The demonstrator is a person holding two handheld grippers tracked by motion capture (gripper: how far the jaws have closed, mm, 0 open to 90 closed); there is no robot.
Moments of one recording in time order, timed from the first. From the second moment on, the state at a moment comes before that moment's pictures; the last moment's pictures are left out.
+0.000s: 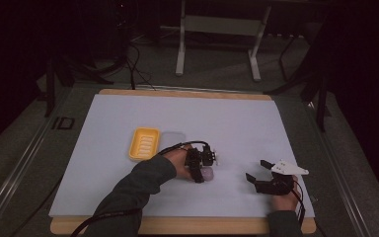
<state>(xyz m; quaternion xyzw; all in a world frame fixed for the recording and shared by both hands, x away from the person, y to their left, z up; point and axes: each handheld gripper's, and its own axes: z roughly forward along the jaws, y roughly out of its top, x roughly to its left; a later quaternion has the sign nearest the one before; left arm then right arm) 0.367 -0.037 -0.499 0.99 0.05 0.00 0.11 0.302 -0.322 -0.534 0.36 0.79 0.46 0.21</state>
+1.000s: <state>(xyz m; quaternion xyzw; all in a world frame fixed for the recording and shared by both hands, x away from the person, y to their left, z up) 0.364 -0.039 -0.495 1.00 0.03 0.01 0.08 0.302 -0.322 -0.534 0.36 0.79 0.46 0.21</state>
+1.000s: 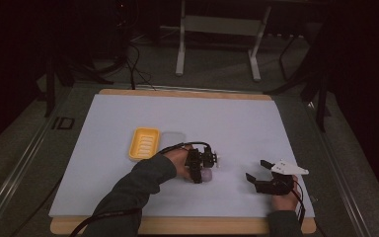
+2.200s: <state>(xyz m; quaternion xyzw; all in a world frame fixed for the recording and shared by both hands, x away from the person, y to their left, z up) 0.372 -0.022 -0.472 0.99 0.05 0.02 0.09 0.302 -0.322 -0.534 0.36 0.79 0.46 0.21</state>
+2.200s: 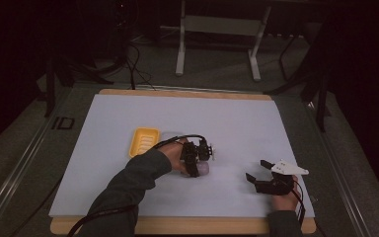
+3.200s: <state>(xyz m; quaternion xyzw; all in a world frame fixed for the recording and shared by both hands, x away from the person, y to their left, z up) 0.379 -0.009 -0.456 0.99 0.07 0.03 0.10 0.302 -0.322 -0.534 0.36 0.79 0.46 0.21</state>
